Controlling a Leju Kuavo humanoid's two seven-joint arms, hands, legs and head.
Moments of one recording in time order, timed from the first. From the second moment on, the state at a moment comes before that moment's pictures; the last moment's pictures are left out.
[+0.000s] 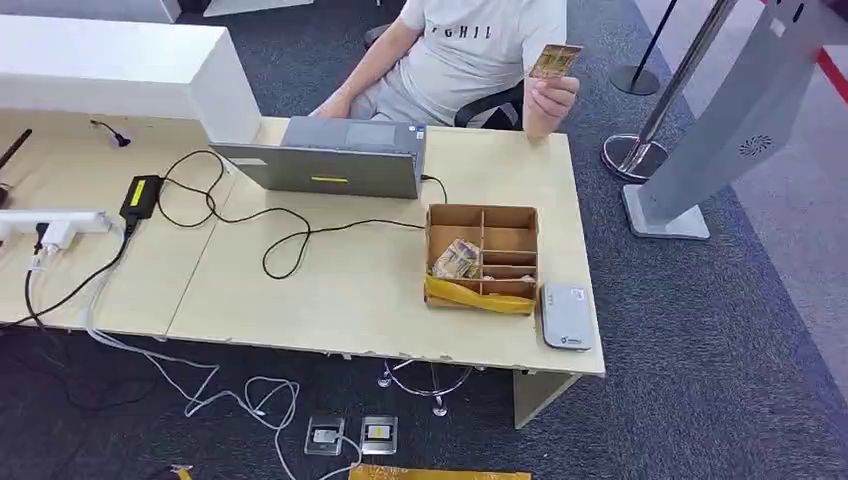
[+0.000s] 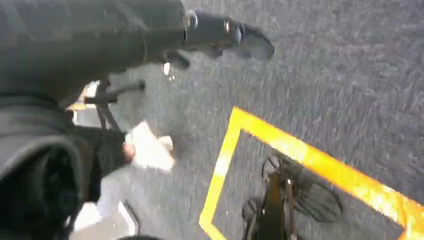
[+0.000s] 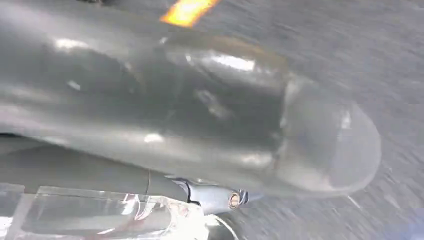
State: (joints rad) left arm -0.18 0.28 -1.09 -0.17 1.44 0.18 -0.02; right arm -0.18 -0.38 -0.33 -0.24 -0.19 -0.24 -0.33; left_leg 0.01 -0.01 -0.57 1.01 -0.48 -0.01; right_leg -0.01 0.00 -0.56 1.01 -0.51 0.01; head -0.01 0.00
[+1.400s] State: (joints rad) left arm -0.19 0.32 -1.22 -0.17 1.32 0.09 -0.11; right arm -1.20 -0.51 0.77 -0.55 0.81 -0.20 -0.08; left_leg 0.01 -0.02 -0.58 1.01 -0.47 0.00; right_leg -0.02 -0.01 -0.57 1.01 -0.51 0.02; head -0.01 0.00
